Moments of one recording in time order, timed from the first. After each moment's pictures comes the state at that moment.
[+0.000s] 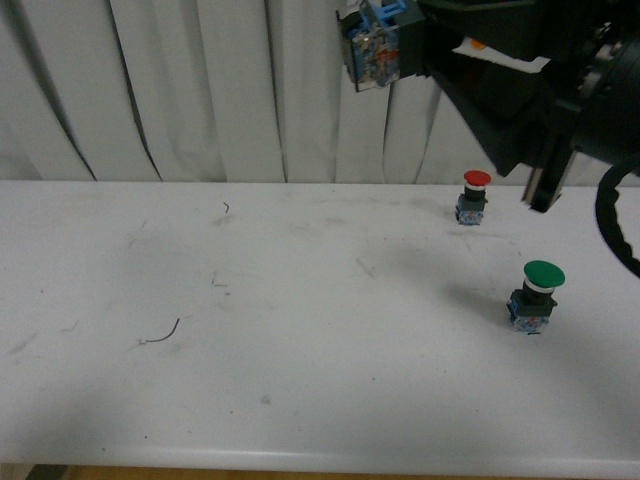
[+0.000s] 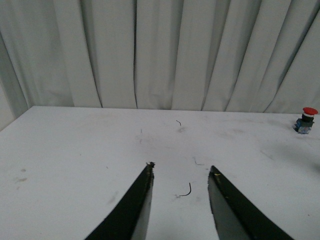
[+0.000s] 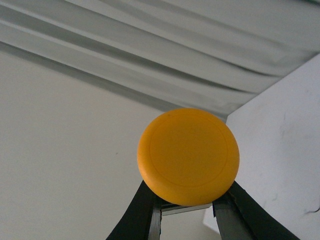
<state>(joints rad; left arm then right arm) 0.00 0.01 0.01 0.00 0.00 -0.01 0.29 1.76 0.68 1.28 -0.50 1.28</state>
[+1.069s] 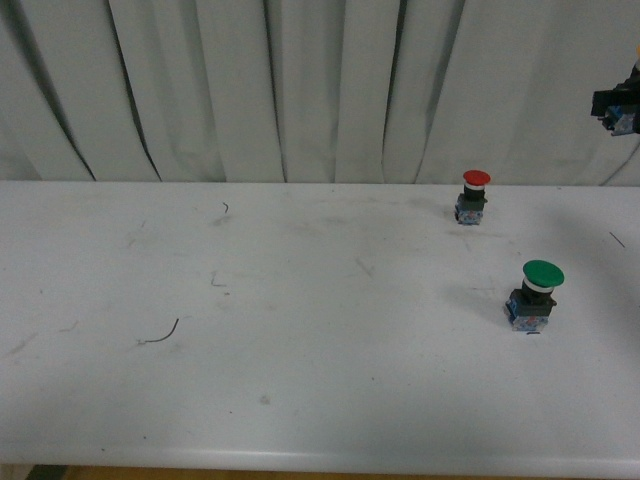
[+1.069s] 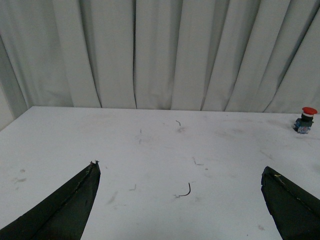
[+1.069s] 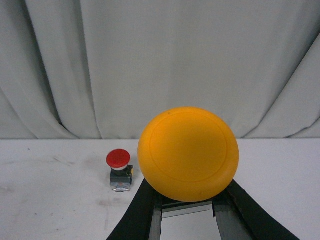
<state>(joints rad) 0.00 0.01 0.01 0.00 0.00 -0.01 0.00 1.91 1.02 0.77 0.03 -0.06</state>
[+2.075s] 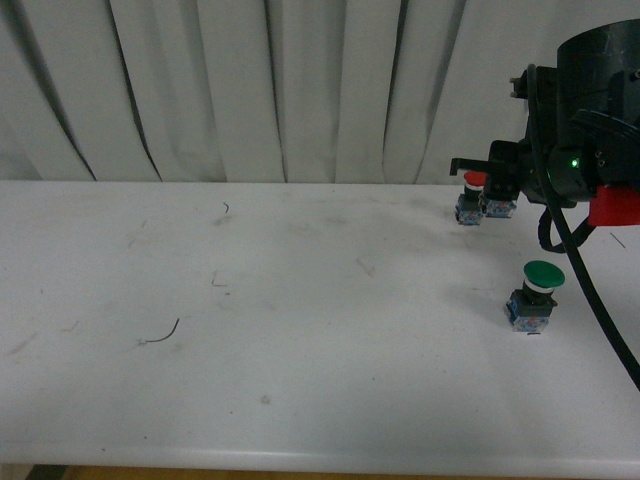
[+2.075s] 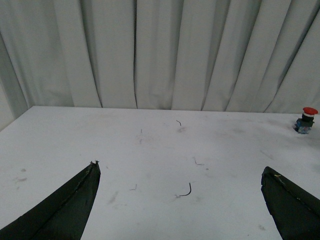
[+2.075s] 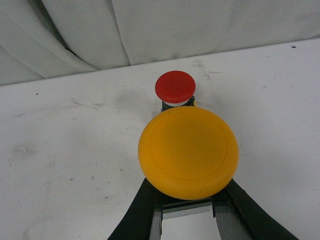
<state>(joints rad) 0.00 0.01 0.01 0.00 0.00 -0.01 0.15 2.27 1.44 0.36 0.14 0.19</state>
